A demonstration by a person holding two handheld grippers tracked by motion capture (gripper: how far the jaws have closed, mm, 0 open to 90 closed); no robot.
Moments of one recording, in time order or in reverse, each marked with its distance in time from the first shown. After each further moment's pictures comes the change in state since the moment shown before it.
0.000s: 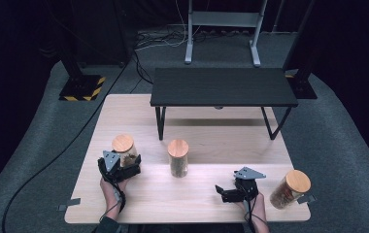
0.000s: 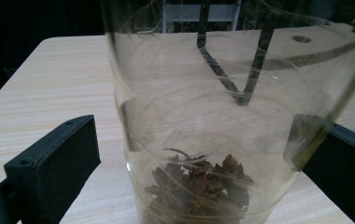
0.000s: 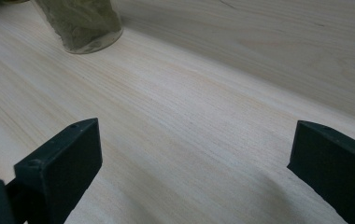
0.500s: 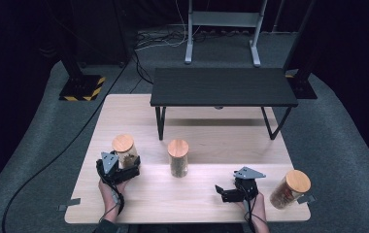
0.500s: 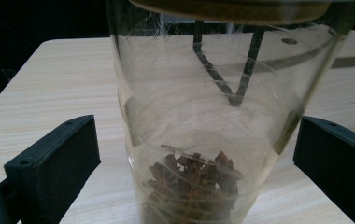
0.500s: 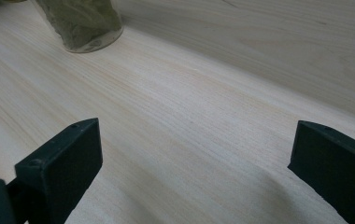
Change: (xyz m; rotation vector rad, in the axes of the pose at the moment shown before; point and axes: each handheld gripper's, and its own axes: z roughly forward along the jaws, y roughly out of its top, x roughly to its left) left arm 0.000 0.003 -0.009 -0.006 -0.011 -0.004; right arm 0.000 0.000 0.001 0.004 0.003 0.003
